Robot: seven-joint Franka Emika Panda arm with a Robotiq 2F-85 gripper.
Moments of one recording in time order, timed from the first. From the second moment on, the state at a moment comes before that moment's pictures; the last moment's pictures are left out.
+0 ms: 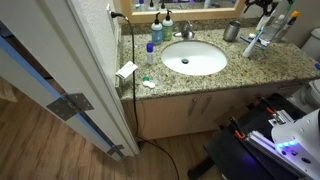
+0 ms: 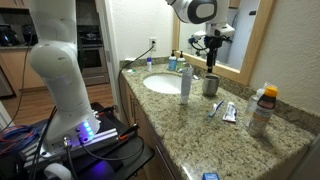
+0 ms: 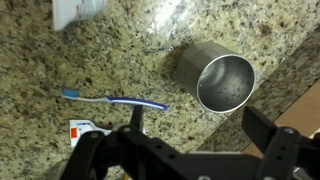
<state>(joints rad) -0.32 0.22 -0.22 -1.93 0.14 2.32 0.64</state>
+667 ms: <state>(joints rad) -0.29 0.31 -0.24 -1.87 0.14 2.34 0.63</state>
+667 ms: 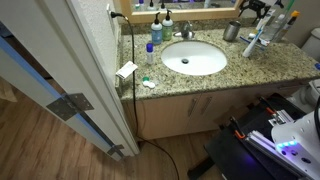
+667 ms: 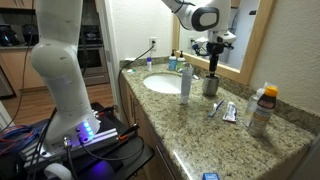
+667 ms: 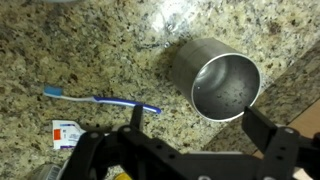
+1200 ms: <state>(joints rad) -0.26 0.41 -0.26 -1.87 0.13 2.37 0.64</state>
